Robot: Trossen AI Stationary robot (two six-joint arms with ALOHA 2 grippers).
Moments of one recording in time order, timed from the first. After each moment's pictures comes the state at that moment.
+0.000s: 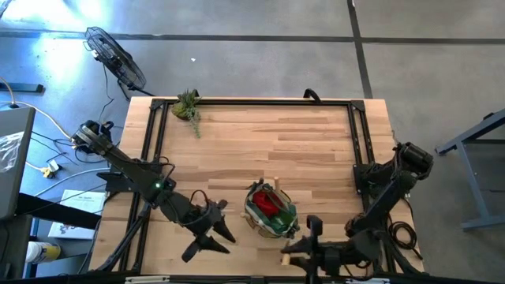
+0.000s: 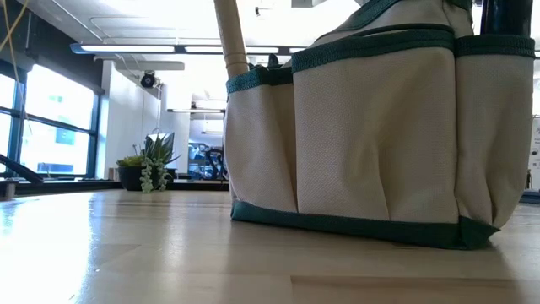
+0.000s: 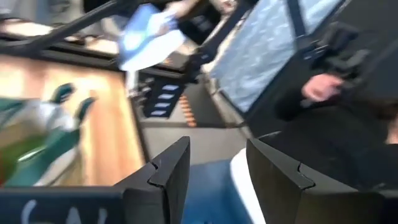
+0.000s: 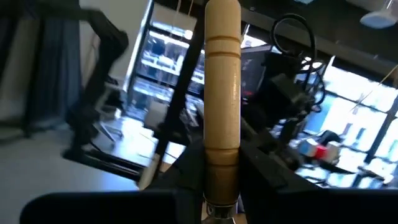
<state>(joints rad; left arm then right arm) -0.62 1.38 1.15 0.05 -0.04 -0.49 0.92 1.70 1.10 0.91 0.83 -0.52</state>
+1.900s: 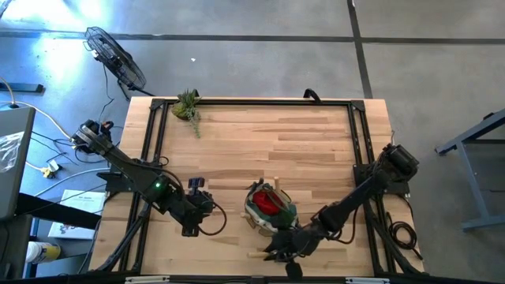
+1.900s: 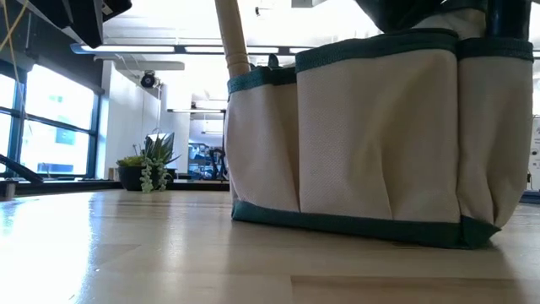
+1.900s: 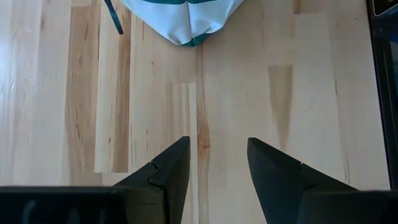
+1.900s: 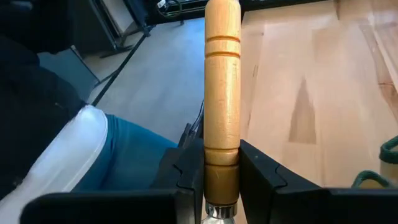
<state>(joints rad) -0.62 1.38 1.15 -0.86 -0.30 -0.53 0.67 1.81 1.11 0.26 0.19 0.44</state>
